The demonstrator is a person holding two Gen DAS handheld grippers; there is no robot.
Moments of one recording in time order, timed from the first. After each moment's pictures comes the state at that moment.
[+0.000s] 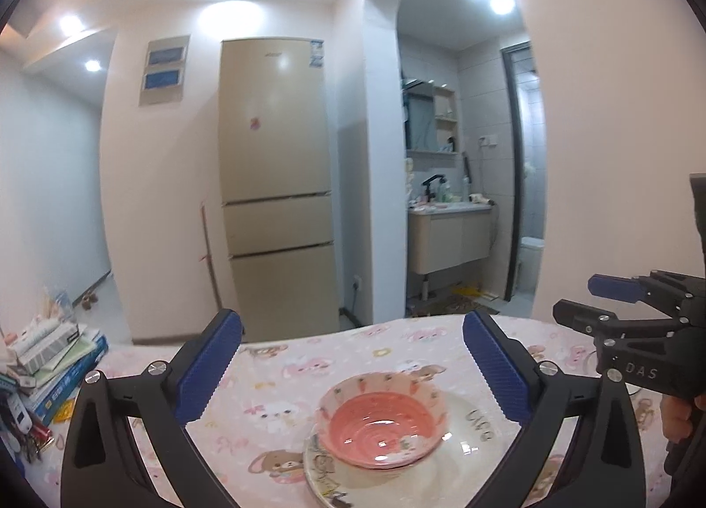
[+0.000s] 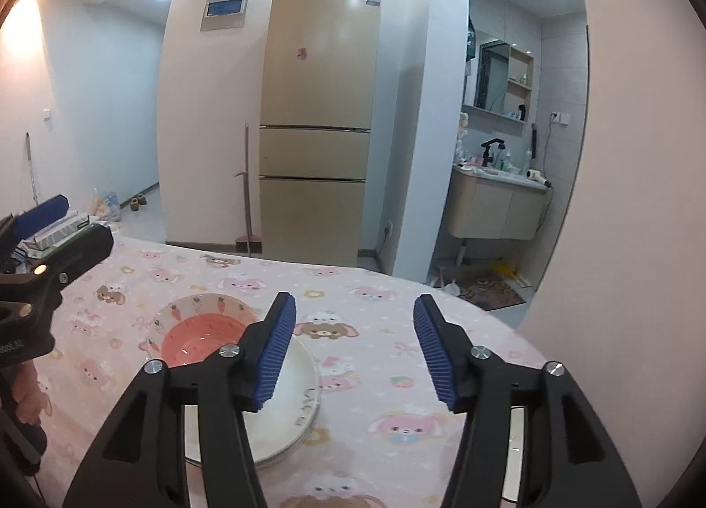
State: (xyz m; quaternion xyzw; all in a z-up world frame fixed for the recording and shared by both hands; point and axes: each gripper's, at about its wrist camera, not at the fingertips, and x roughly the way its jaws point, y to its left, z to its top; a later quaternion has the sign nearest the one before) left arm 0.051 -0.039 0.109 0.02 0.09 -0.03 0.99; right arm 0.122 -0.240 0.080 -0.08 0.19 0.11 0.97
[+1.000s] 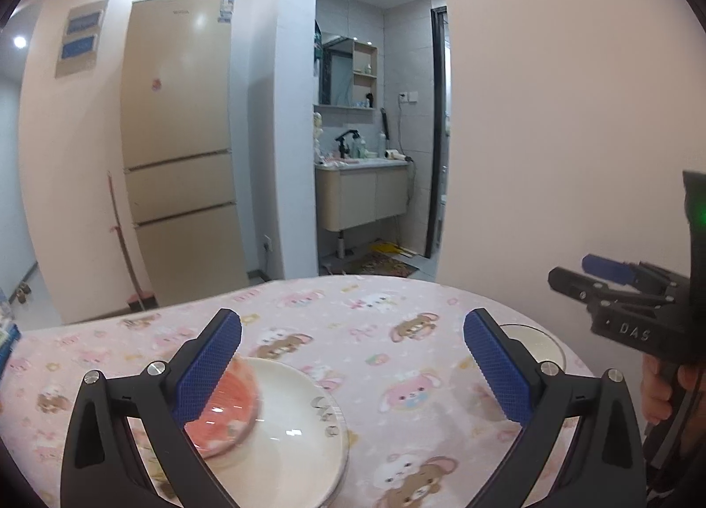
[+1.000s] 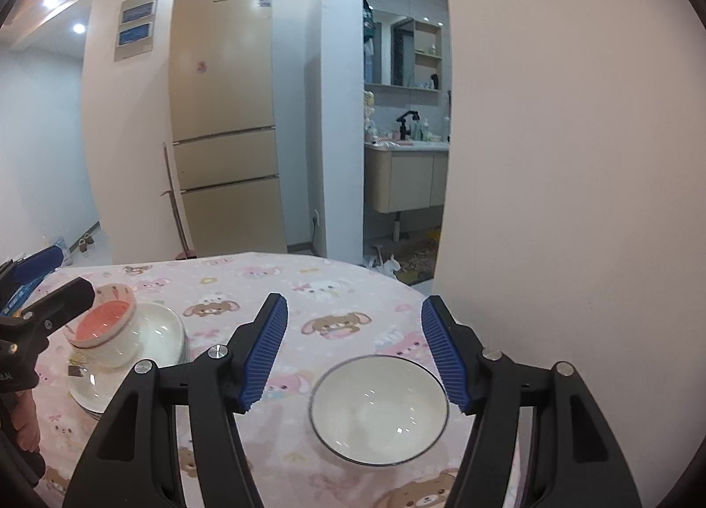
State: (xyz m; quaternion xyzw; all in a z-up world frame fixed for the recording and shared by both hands) left arm 0.093 -0.162 0.081 0.02 0.18 -0.16 0.97; right arm 0.109 -0.386 0.060 0.00 0.21 0.00 0.98
